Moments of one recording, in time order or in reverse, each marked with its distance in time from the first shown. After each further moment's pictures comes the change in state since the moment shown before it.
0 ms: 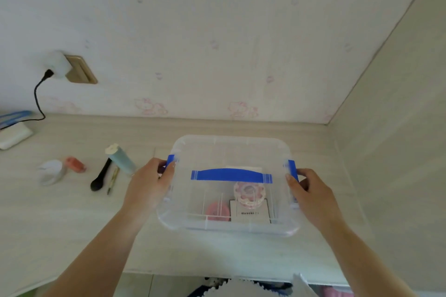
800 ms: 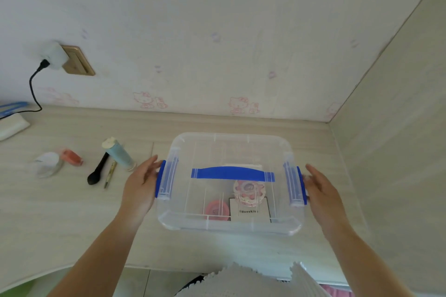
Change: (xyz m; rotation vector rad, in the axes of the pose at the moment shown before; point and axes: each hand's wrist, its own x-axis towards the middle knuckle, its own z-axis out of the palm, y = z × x) left_hand -0.009 -0.021 0.006 -0.385 0.012 -0.113; right_hand 0.013 0.030 -0.001 0.284 0.043 0.097
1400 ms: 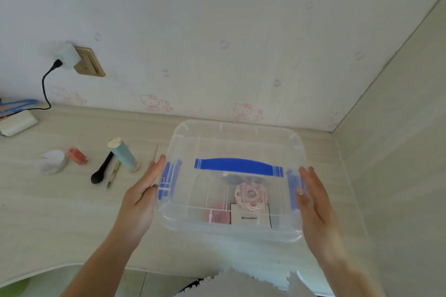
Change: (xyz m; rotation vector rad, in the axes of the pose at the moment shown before) left_hand -0.042 0.011 -0.013 -0.170 -0.098 0.208; right_hand -0.059 -0.035 0.011 0.049 -0.095 -0.297
